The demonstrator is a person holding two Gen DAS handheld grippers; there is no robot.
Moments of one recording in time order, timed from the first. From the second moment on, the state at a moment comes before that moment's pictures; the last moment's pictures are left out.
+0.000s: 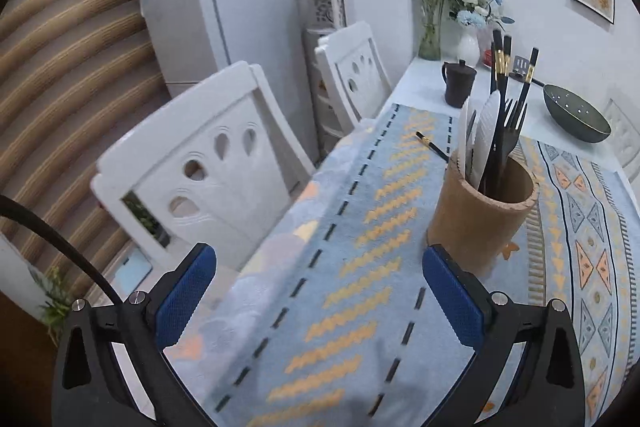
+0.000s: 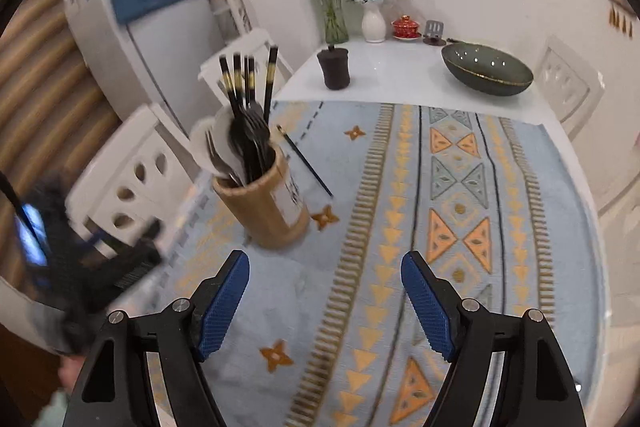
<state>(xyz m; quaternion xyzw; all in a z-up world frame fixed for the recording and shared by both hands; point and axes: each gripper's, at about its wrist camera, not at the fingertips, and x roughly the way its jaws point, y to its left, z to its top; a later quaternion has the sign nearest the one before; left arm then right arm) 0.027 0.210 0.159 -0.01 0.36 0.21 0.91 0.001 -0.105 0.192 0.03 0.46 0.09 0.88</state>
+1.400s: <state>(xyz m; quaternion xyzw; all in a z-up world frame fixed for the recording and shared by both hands) 0.045 0.149 0.171 0.07 0.39 0.09 0.92 0.009 -0.085 0.171 0.00 0.49 -0.01 0.87</state>
